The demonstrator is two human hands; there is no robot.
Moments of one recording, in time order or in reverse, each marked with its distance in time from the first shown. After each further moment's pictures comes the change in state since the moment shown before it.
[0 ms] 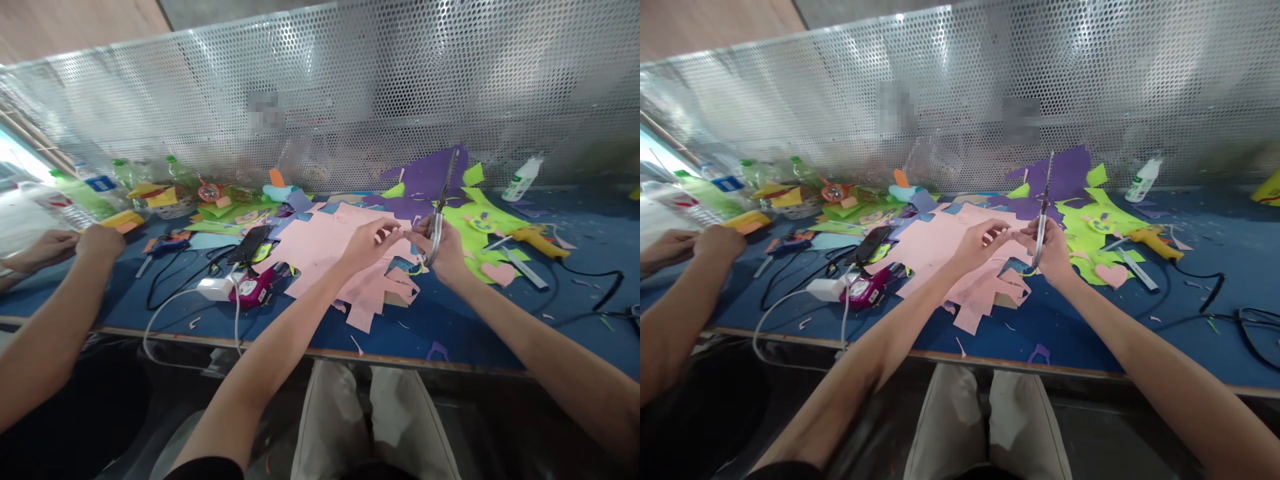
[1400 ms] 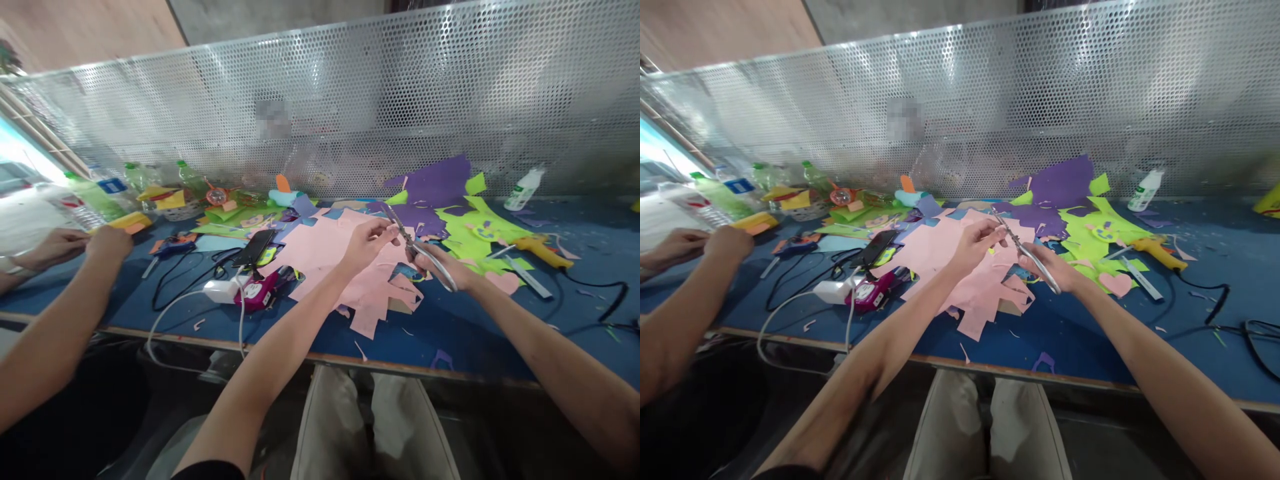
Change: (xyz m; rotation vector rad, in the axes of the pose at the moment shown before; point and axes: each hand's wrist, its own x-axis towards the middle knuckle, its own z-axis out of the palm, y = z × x) left_hand 0.004 0.000 -0.009 -0.470 0.094 -0.084; right_hand 0.002 -0.014 -0.027 -0.456 -0.739 -0.052
